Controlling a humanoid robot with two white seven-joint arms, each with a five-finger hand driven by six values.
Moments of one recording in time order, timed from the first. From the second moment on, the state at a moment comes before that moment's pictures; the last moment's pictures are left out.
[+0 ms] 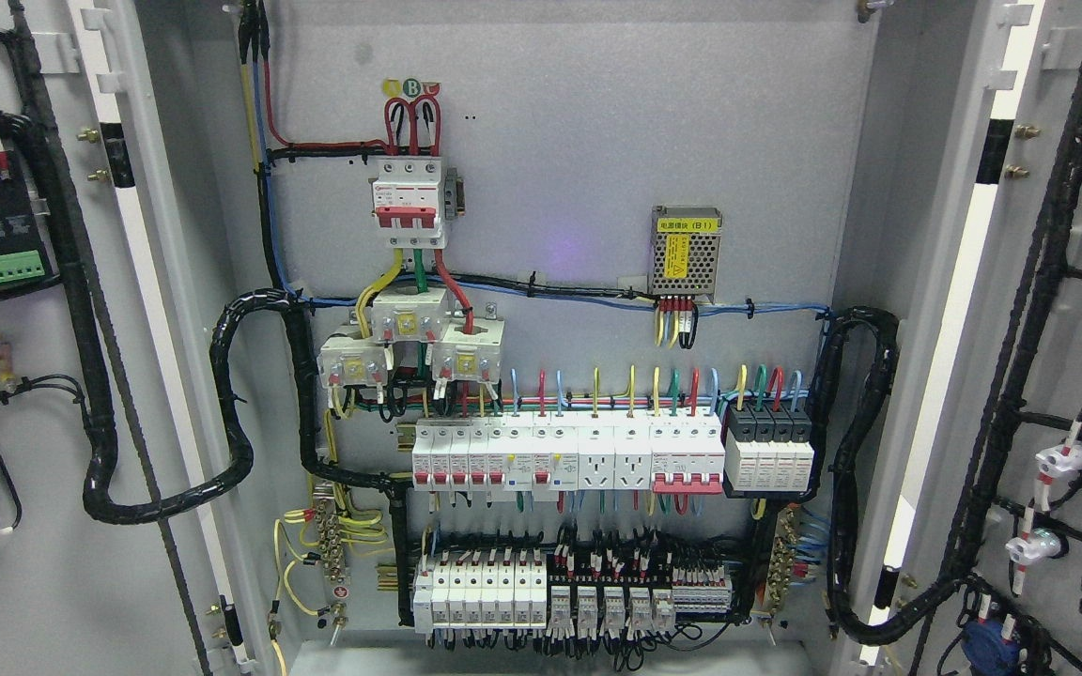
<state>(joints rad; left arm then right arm) 0.00 0.55 0.34 -1.33 0.76 -0.77 -0.20 0.45 -0.43 -0.37 -1.82 -0.90 -0.72 0.42</state>
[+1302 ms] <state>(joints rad) 0.32 0.46 0.18 -1.72 0.61 -0.77 -0.20 0.48 -0.45 -0.31 -1.86 -0.91 -0.77 0.43</state>
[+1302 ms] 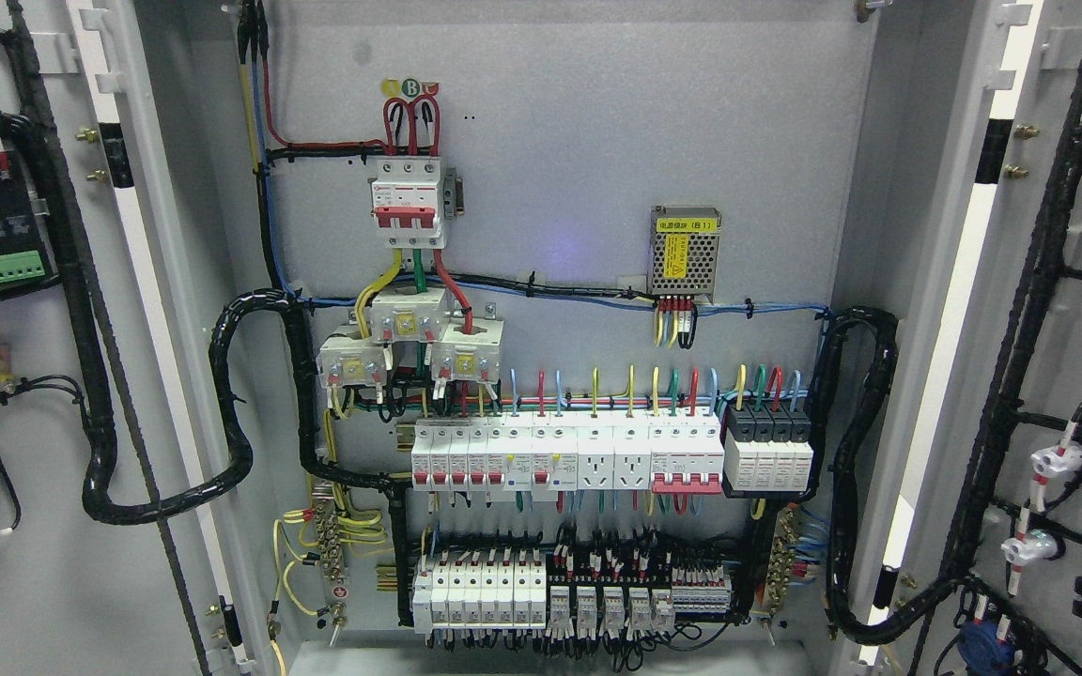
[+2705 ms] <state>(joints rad) 0.57 0.18 0.06 -1.84 0.33 -0.18 -0.18 0.57 -0.44 0.13 -1.65 -0.70 -0.77 0.43</state>
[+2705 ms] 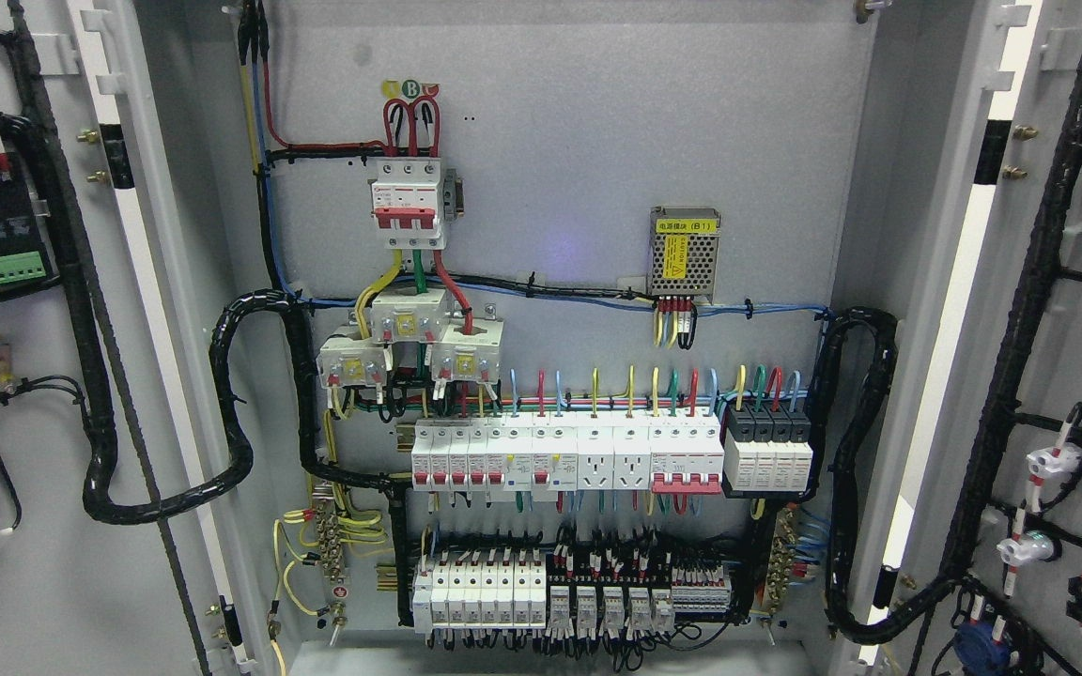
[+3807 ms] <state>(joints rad) 0.68 0.16 0.02 -1.43 0.17 0.01 -0.19 0.58 -0.37 0.31 -1.01 -0.61 -0.77 0.44</state>
